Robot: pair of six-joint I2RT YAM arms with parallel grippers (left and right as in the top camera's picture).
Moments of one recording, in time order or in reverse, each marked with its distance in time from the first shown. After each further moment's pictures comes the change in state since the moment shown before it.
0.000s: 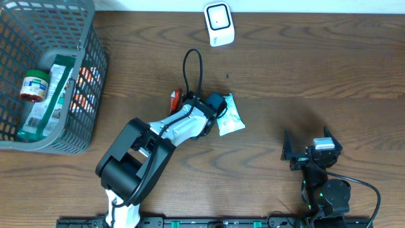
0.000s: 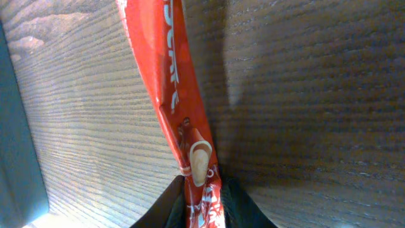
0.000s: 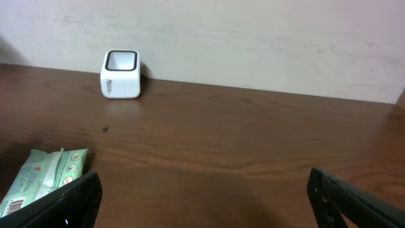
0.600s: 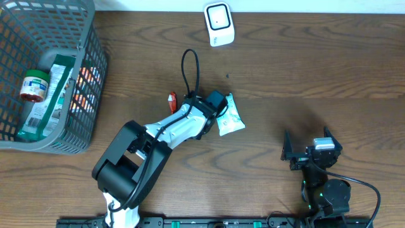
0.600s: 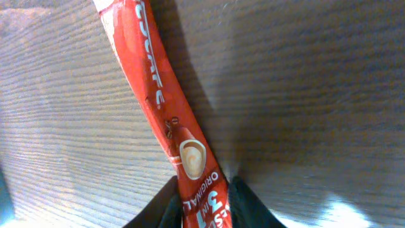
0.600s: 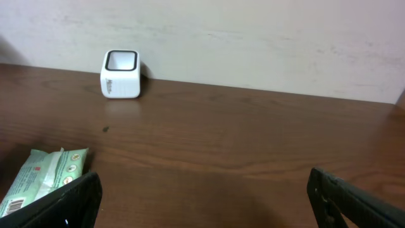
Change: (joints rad) left arm 0.000 -0.031 0.009 0.002 0.103 0.000; right arm 0.000 0.000 0.000 0.000 0.000 0.000
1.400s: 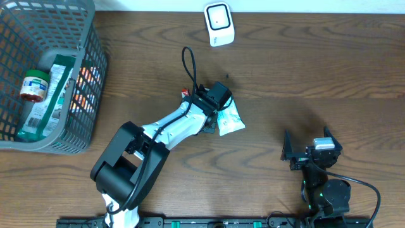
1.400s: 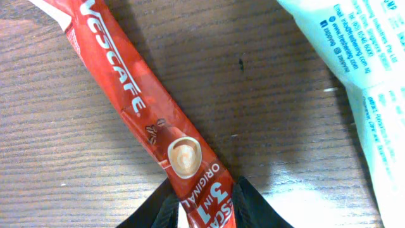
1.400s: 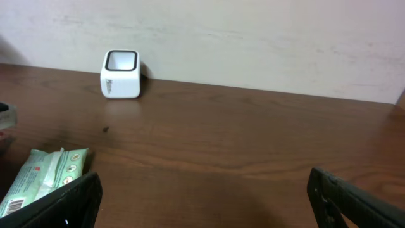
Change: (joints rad) left arm 0.005 -0.011 0.034 0.155 0.242 0.000; right arm 0.000 0.000 0.000 0.000 0.000 0.000
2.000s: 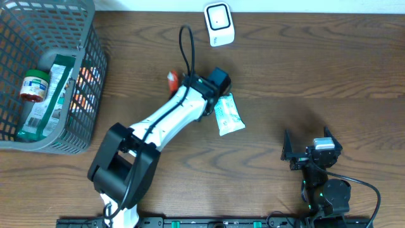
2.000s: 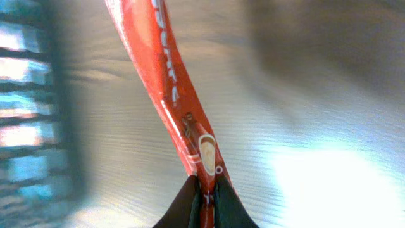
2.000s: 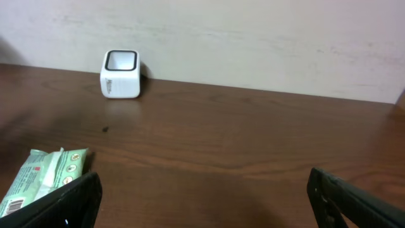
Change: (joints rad) left arm 0.039 -0.008 0.253 -0.443 -0.411 0.043; right arm 0.000 0.000 0.000 0.000 0.000 0.000
